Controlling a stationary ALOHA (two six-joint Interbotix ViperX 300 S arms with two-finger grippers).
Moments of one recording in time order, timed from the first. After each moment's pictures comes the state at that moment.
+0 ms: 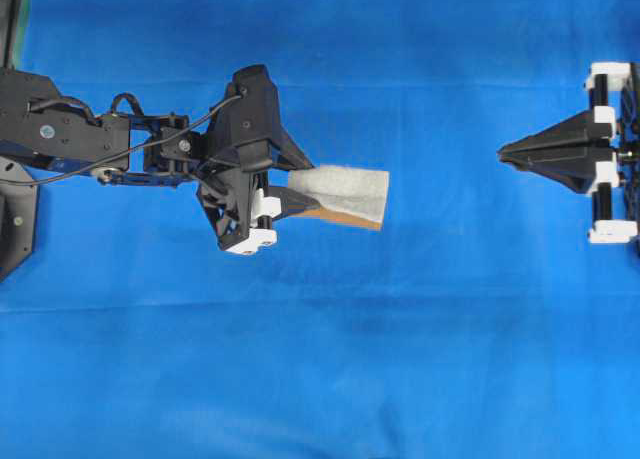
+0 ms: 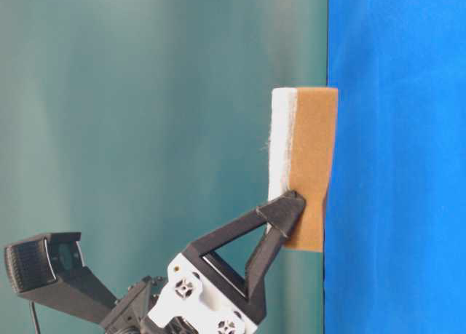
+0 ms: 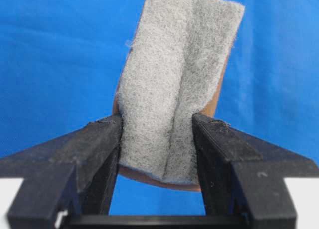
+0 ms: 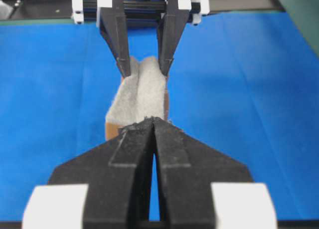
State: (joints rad) left arm 0.04 -0.11 0.68 -0.03 -0.02 -0.10; right arm -0.06 -0.79 1.15 0.01 -0.23 0.05
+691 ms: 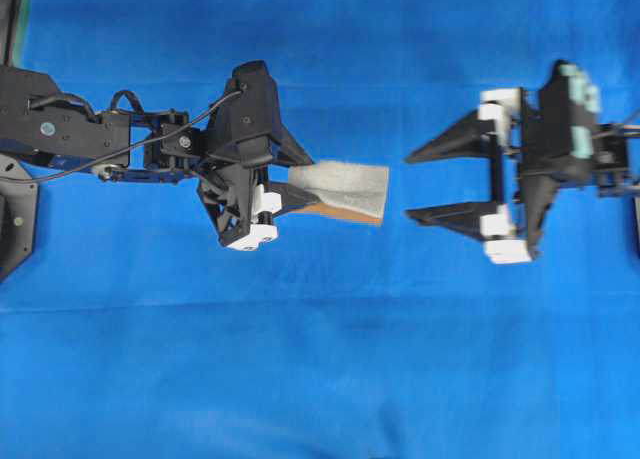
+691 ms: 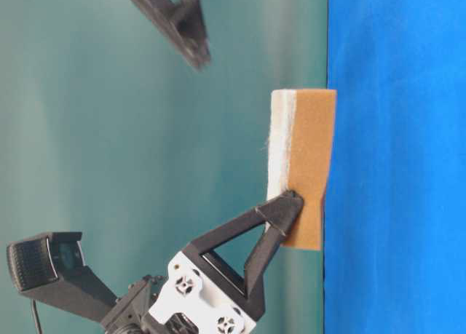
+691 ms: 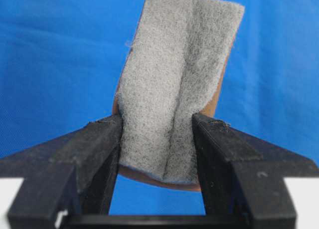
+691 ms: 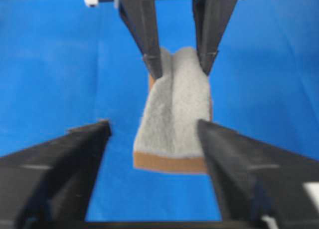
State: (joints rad) left arm 0.05 -0.11 0.68 -0.03 -0.02 -0.10; right arm 0.00 -0.37 0.90 0.01 -0.23 0.10
